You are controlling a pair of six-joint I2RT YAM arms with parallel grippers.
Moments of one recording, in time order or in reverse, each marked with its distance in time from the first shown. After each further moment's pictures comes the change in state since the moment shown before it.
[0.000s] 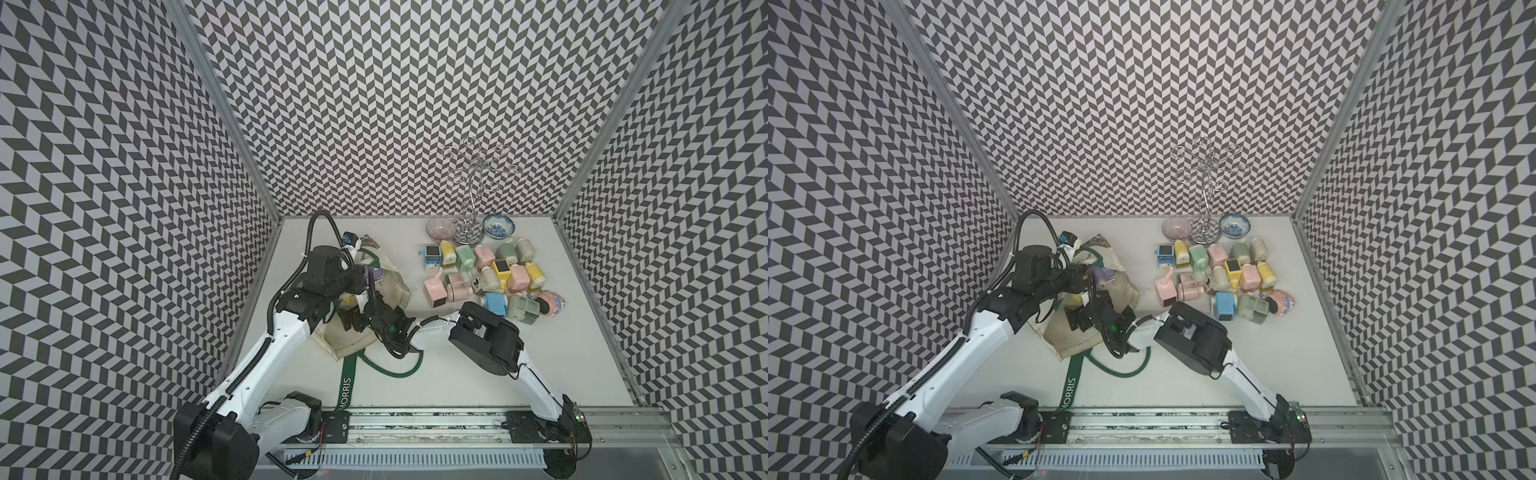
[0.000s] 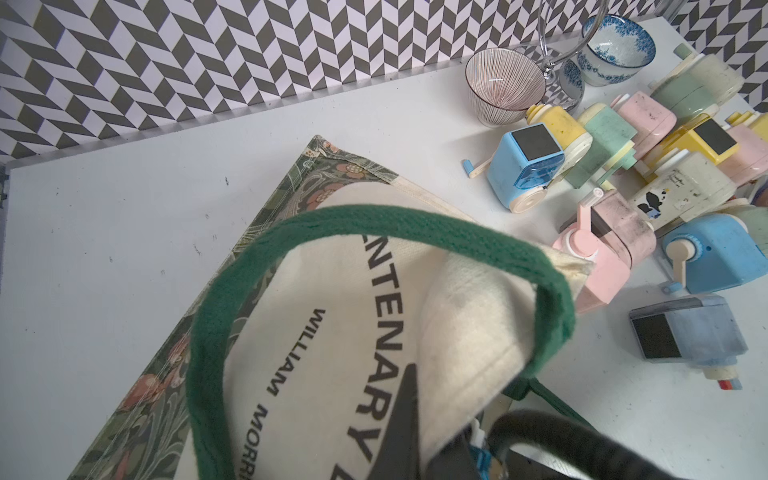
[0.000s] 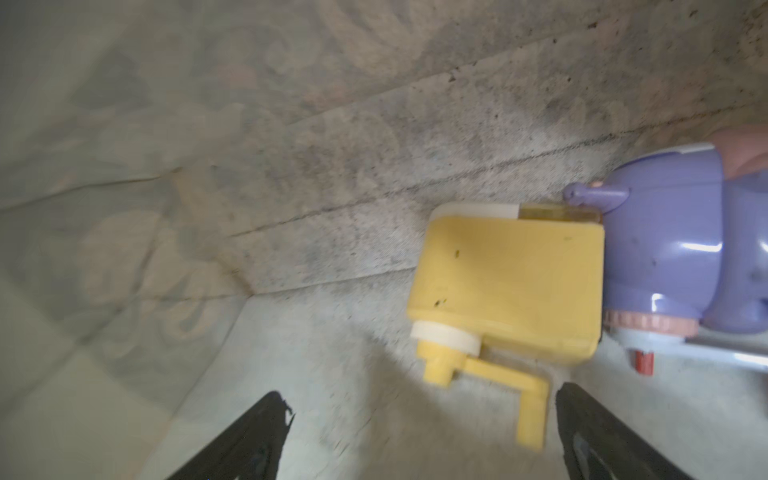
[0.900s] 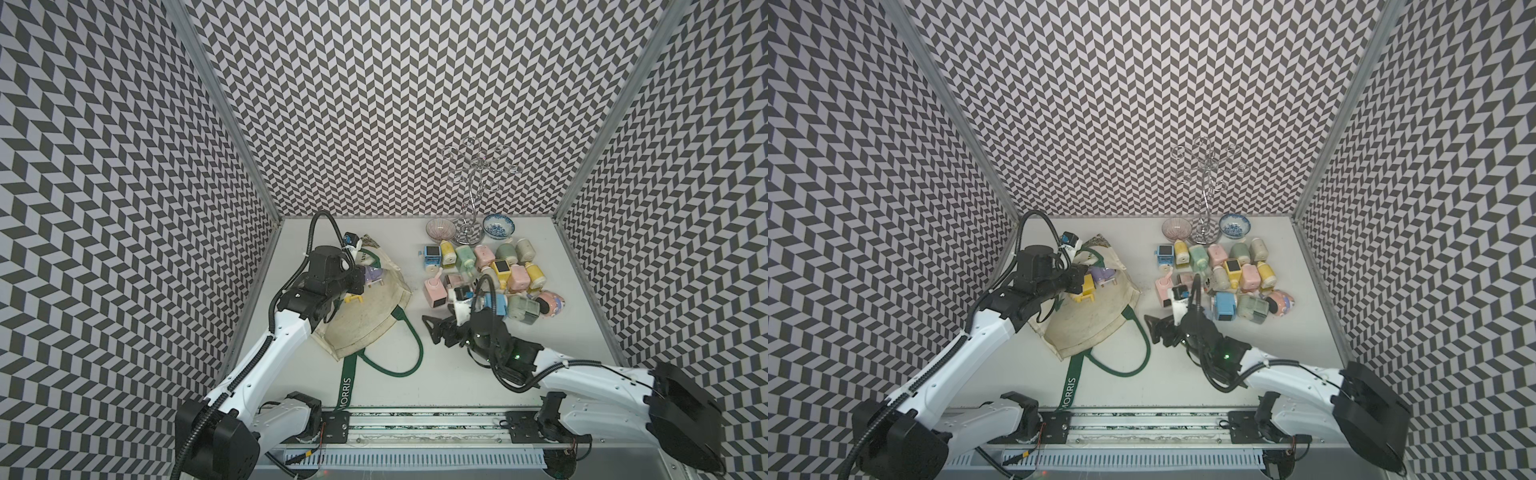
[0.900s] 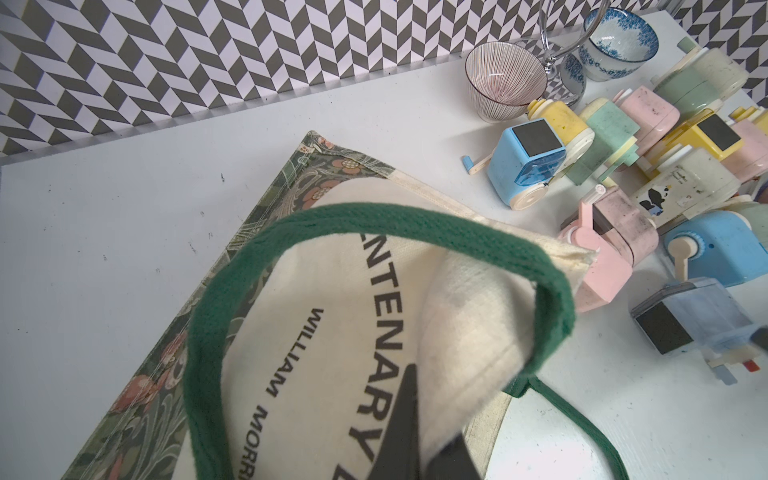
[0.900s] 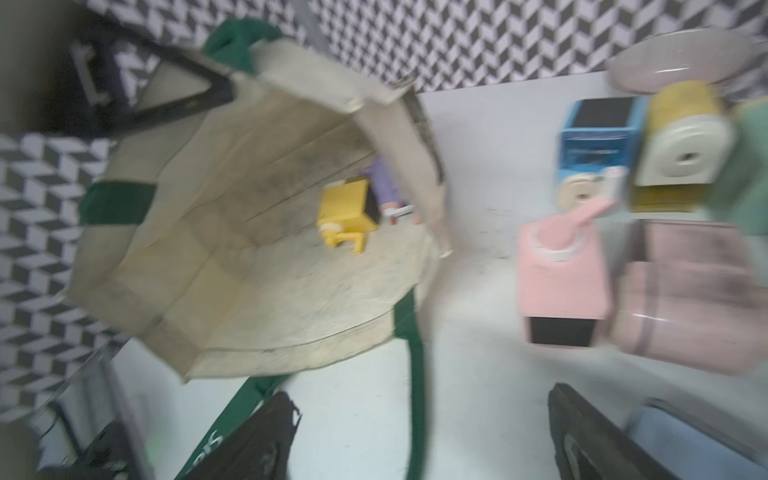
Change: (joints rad) left arm 0.002 0.015 0.000 0.000 -0.002 0.000; right arm -0.052 -1.110 -0.917 -0.265 -0.060 0.130
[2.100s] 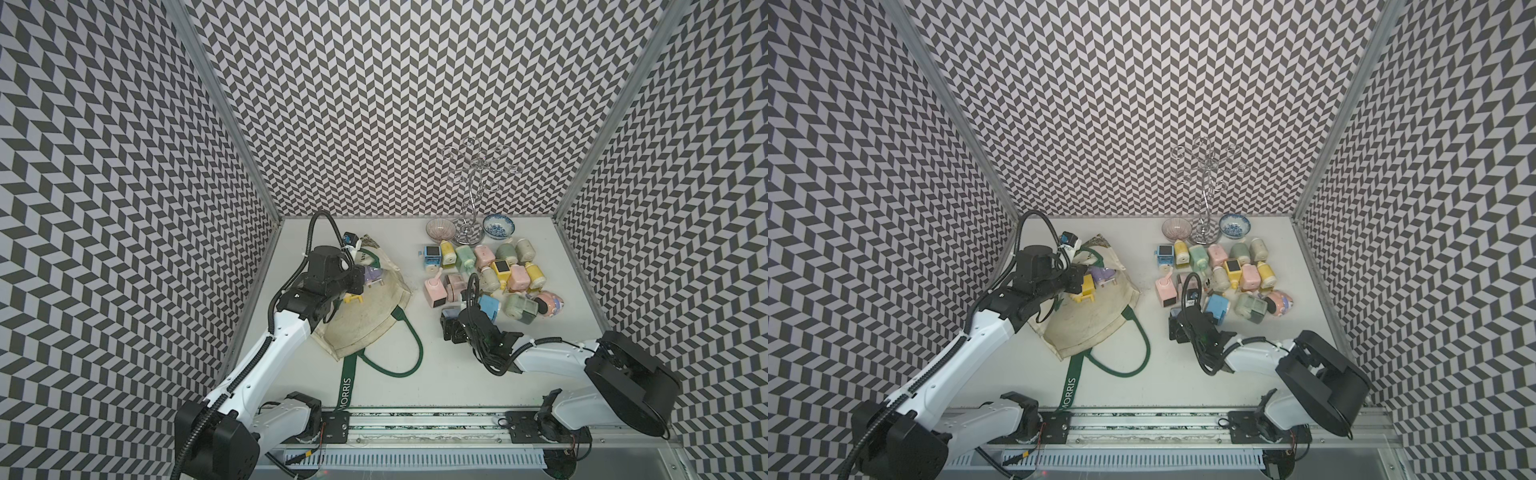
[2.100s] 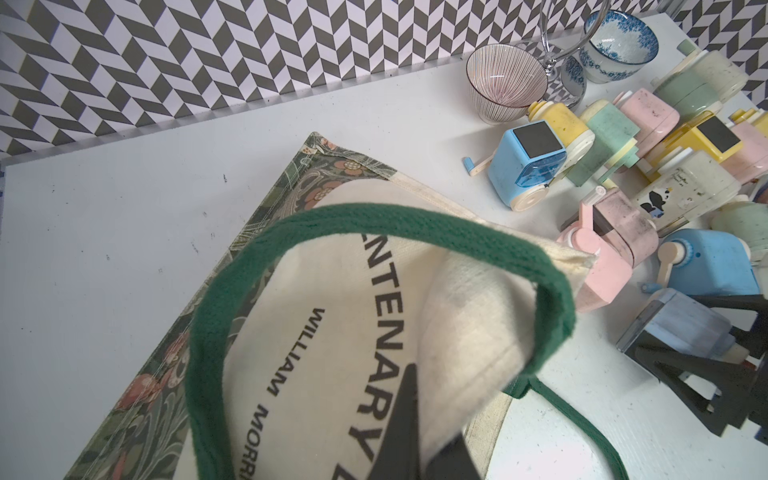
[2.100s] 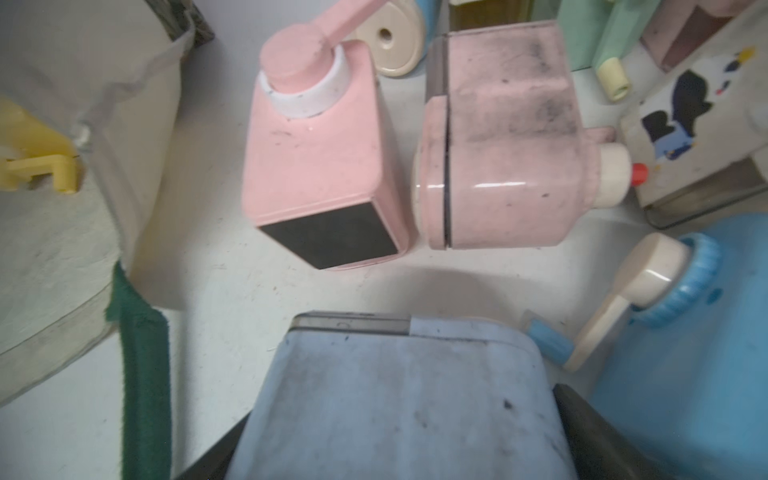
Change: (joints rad) left arm 0.002 -0.004 0.000 0.000 0.000 0.000; right arm -0.231 0.181 -0.063 -0.119 0.171 0.098
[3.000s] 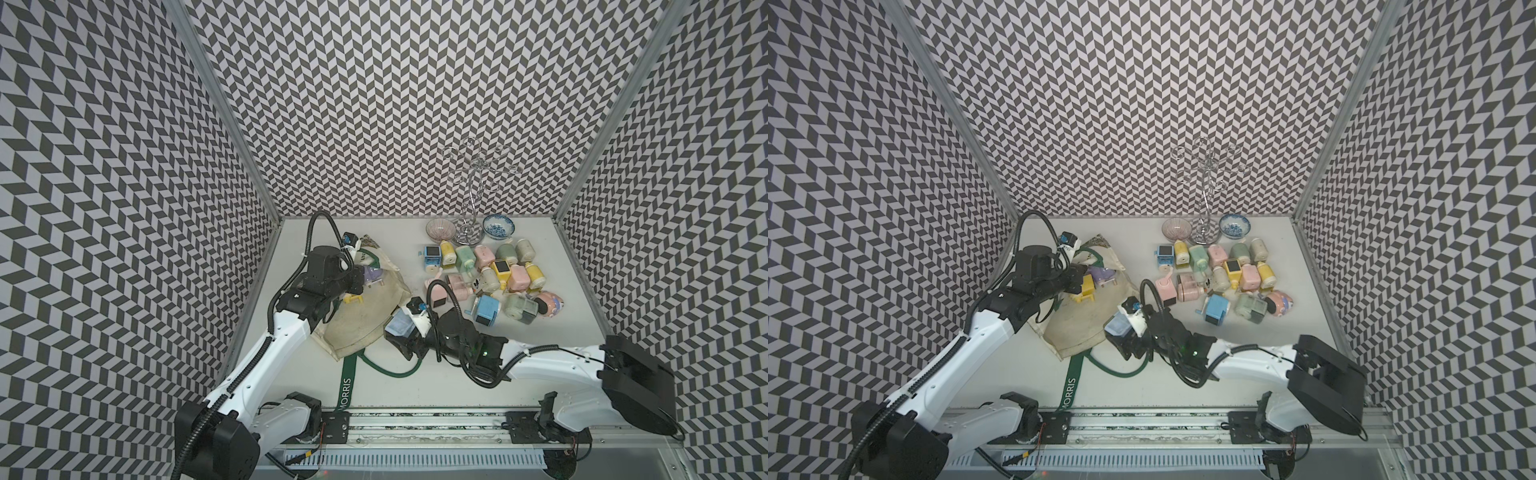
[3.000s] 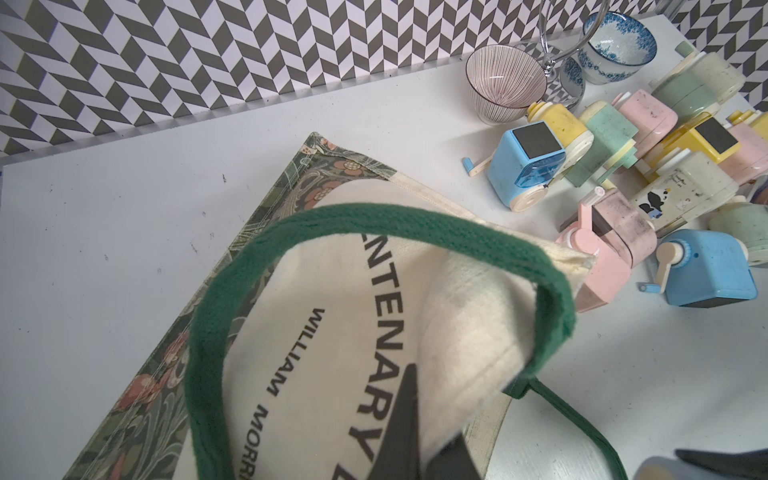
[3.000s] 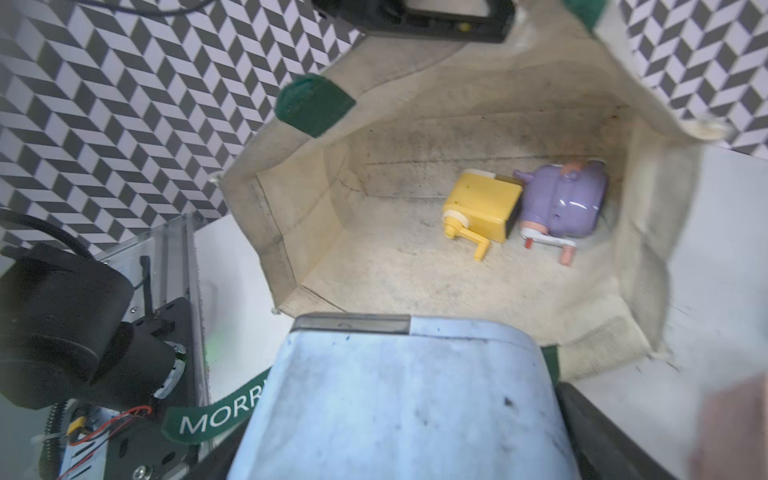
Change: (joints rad) left arm 0.006 0.000 0.000 0.000 0.000 0.000; right arm 0.291 -0.059 0.165 0.172 -0.277 -0.378
